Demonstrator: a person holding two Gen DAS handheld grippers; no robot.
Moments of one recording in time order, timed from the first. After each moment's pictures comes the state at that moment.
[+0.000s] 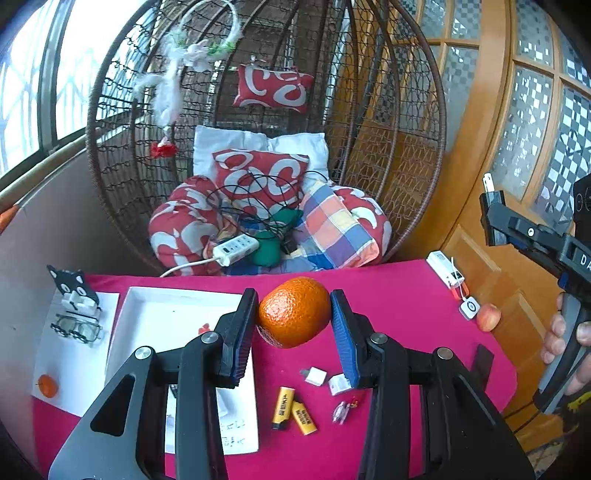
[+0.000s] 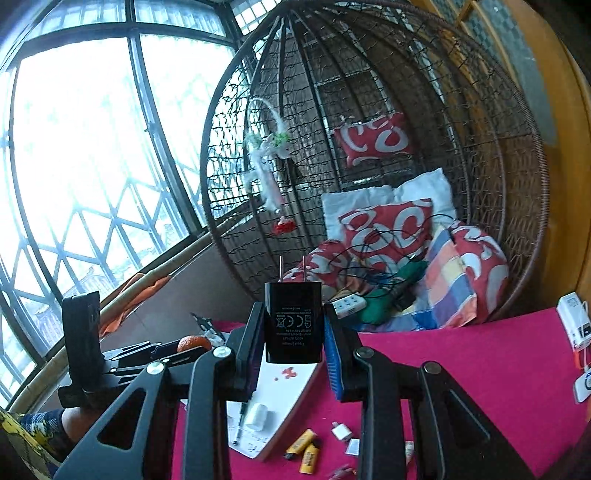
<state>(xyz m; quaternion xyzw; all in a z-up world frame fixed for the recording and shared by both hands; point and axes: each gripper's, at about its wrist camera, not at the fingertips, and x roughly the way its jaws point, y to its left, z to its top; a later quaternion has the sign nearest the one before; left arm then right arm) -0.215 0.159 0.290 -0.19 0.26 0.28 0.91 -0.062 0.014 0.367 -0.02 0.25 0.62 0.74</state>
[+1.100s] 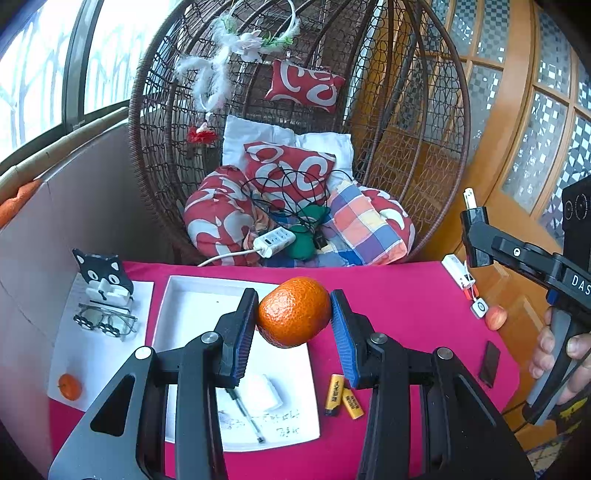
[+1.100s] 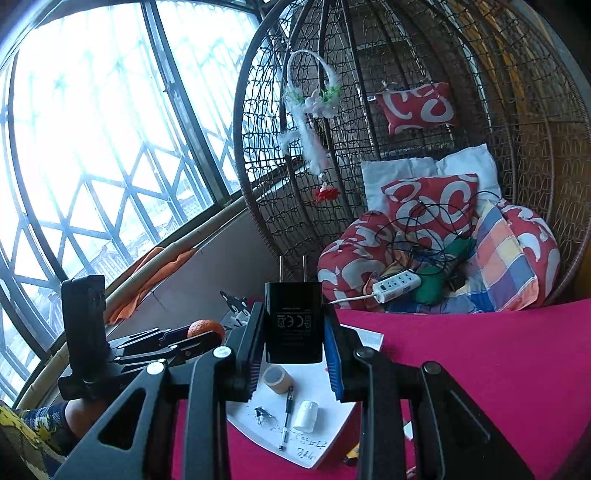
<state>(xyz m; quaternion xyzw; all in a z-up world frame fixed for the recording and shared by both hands) -0.297 0.227 0.275 -0.22 0.26 0.28 0.90 -0.139 0.097 0.346 -0.05 0.29 0.65 0.71</state>
